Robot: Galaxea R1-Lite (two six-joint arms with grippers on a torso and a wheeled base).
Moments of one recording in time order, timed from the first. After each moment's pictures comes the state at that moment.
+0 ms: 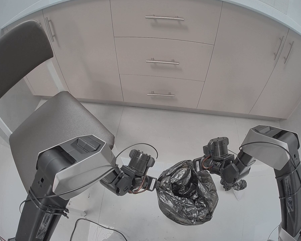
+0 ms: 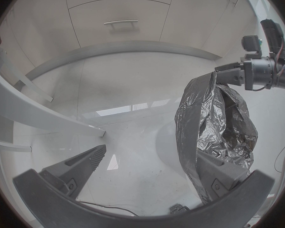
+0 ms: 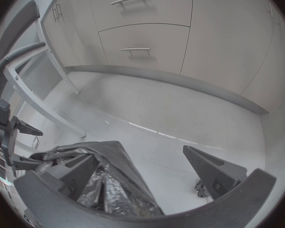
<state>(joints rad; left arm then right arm) -0.61 2.58 -1.28 -0.44 0.11 -0.15 0.34 2.54 -1.09 -0.89 -0.10 0.00</state>
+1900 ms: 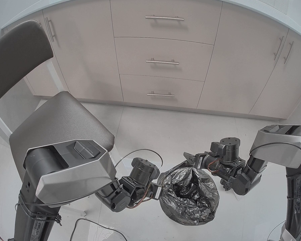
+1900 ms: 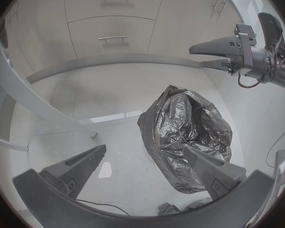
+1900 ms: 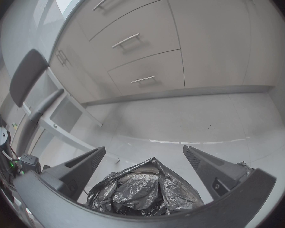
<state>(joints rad) -0.71 2.45 -1.02 -0.67 0.13 -0.21 0.40 2.38 -0.78 -1.26 -0.03 0.29</state>
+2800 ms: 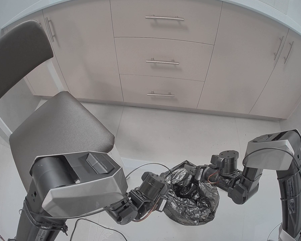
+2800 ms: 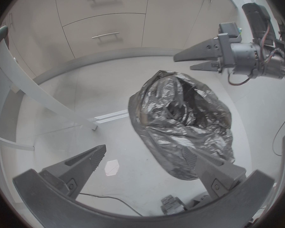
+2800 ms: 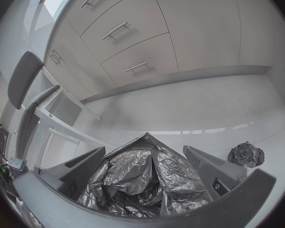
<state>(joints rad) -0.81 2.46 -0.96 -0.68 0.24 -0.22 0.39 2.49 -0.70 -1.38 0.00 0.37</state>
